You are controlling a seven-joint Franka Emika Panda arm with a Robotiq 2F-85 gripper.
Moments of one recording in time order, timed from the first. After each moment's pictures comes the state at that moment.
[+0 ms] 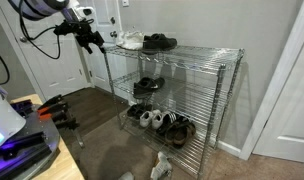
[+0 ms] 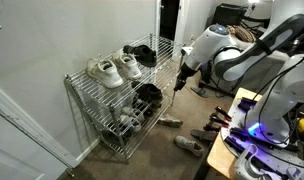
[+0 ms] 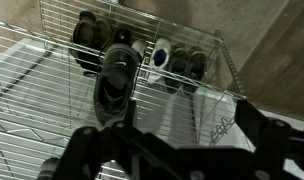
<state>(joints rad) 0.05 -0.20 0.29 -2.78 -0.27 2.93 0.24</state>
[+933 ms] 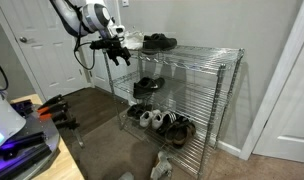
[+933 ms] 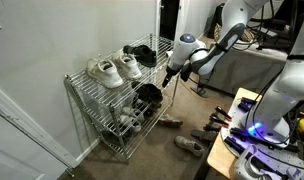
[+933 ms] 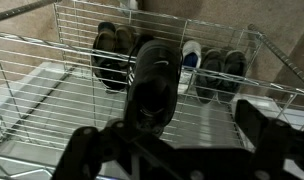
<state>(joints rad) -0.17 0.27 0.28 -2.41 -0.76 2.91 0.59</state>
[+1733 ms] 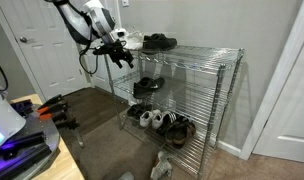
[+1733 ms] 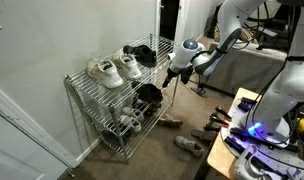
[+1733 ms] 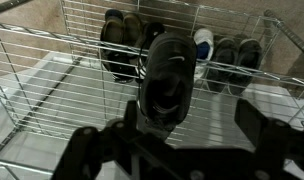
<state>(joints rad) -0.04 0.33 0.07 -2.37 -1.09 3.02 0.89</state>
